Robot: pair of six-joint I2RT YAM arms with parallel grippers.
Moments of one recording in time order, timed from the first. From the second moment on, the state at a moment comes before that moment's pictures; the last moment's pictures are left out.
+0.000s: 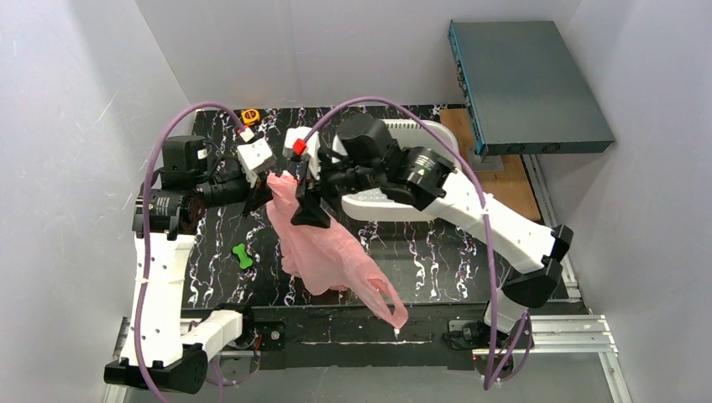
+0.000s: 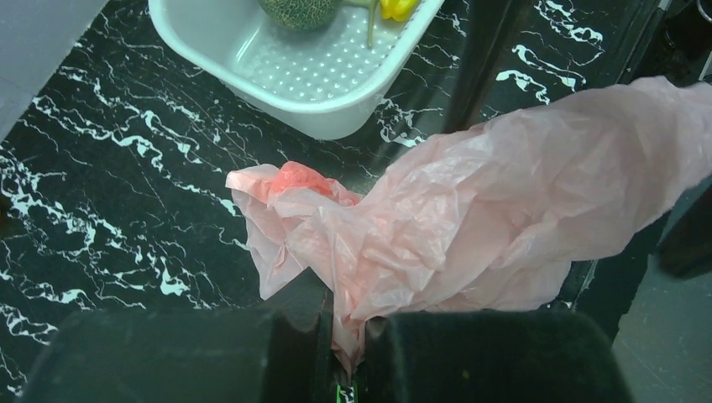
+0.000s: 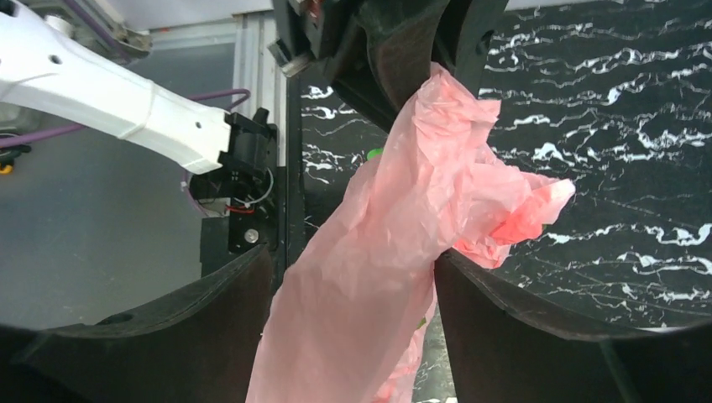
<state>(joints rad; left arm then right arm) -0.07 1.03 1.45 -1.14 0.80 0.64 1.09 1.64 1.97 -0.73 -0.49 -0.13</state>
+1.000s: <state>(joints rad) -0.02 1.25 1.62 -1.49 1.20 0.57 1.02 0.85 0.97 -0.29 -0.68 -0.84</state>
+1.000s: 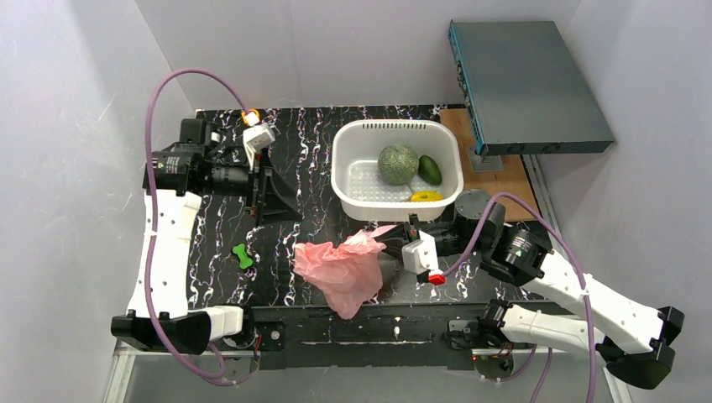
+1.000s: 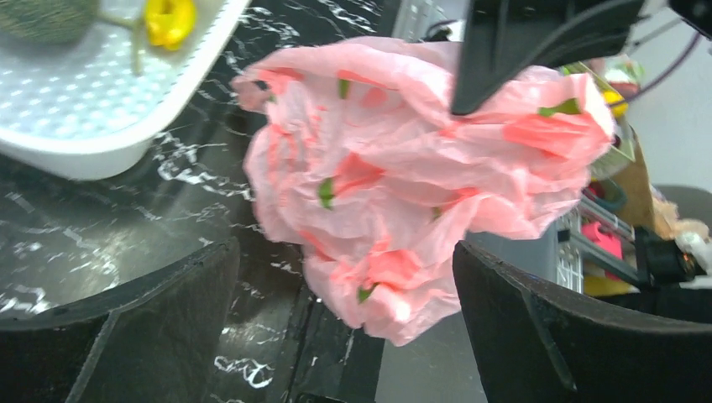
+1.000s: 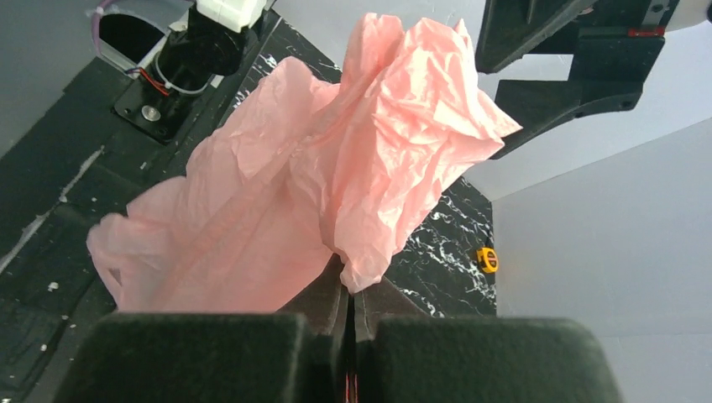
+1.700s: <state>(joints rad) -0.27 1.11 1.36 -1.39 1.08 0.51 1.02 0.81 0.96 -0.24 -0.63 -0.86</state>
